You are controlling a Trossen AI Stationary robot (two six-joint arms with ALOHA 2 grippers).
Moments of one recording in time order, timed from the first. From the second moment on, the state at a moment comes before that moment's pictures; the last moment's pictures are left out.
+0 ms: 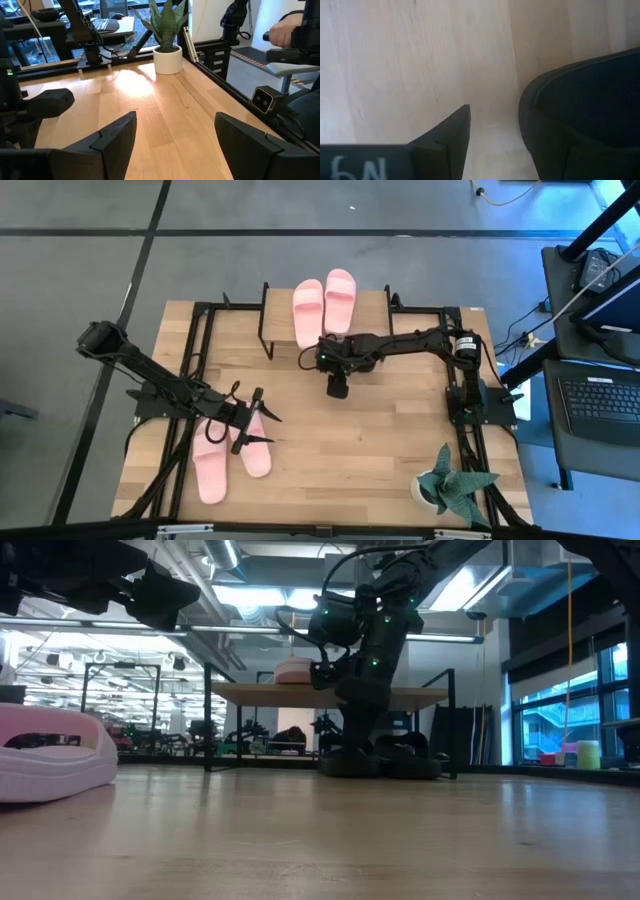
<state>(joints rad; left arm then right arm) -0.43 1.07 0.25 0.66 -0.17 0.03 -0.20 2.02 1.42 -0.62 0.02 -0.06</state>
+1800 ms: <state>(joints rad) -0.43 1.07 0.25 0.64 -0.17 0.03 0.28 1.66 1.44 -0.76 0.34 0.05</state>
